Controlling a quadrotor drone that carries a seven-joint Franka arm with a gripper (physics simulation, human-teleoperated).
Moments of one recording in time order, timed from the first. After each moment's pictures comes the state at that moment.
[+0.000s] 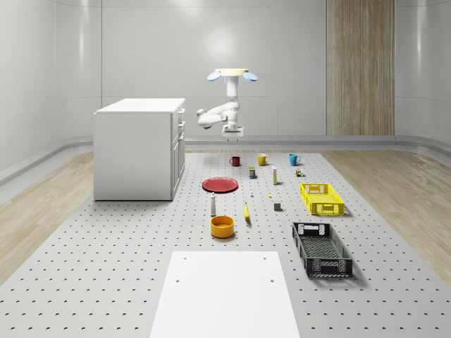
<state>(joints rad) -1.09 -1.21 1.31 -2.89 -1.91 1.28 1.62</state>
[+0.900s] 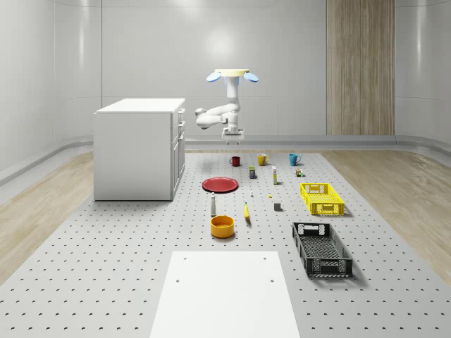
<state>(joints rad) -1.11 -1.28 1.33 -2.88 -1.88 1.36 1.64</state>
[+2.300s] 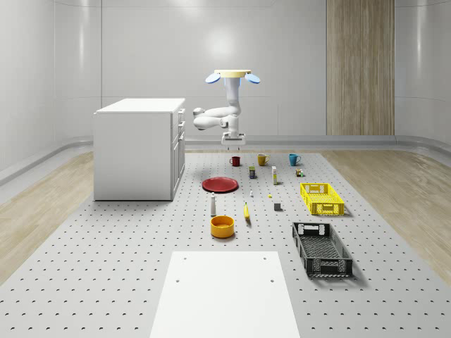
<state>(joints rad) -1.14 -1.38 1.35 -2.88 -1.83 1.44 1.66</state>
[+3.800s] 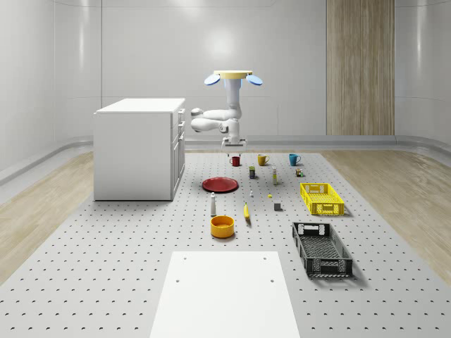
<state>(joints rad) -1.16 -1.45 1.36 -2.87 -1.80 1.51 1.68</state>
